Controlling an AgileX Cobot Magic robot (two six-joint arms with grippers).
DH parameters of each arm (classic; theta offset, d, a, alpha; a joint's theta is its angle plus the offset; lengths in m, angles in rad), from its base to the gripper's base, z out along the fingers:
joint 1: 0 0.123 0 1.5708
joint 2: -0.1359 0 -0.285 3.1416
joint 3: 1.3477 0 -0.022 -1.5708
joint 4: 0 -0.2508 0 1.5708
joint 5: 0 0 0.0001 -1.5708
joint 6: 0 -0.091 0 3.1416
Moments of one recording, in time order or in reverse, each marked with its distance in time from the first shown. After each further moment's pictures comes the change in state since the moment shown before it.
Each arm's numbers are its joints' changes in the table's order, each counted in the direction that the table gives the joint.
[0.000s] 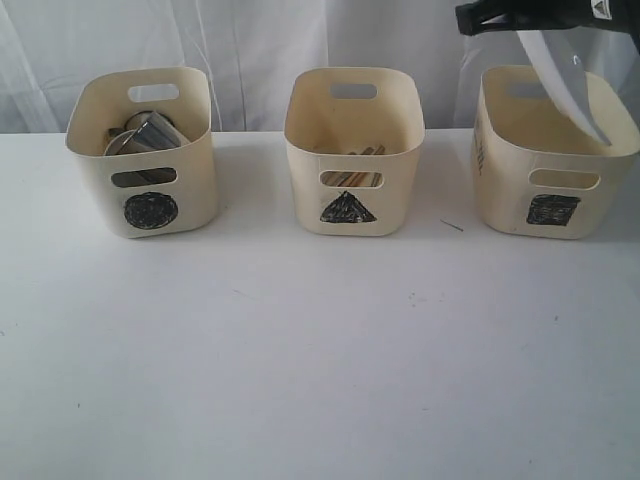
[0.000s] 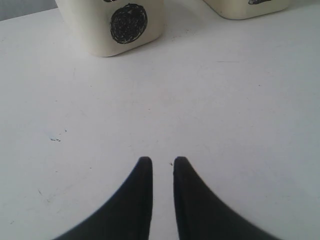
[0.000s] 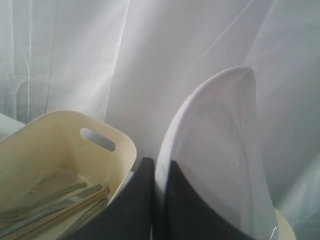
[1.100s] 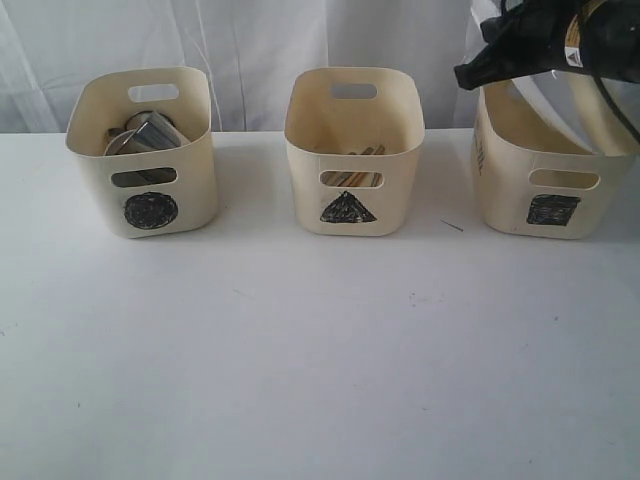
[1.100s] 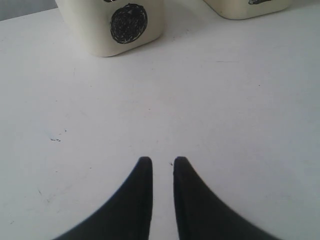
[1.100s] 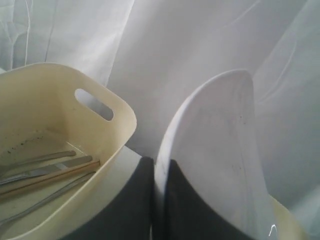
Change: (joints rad) left arm 0.000 0.000 0.000 0.000 0.000 0.000; right arm -0.105 -0.203 -0.035 0.070 -0.182 0.083
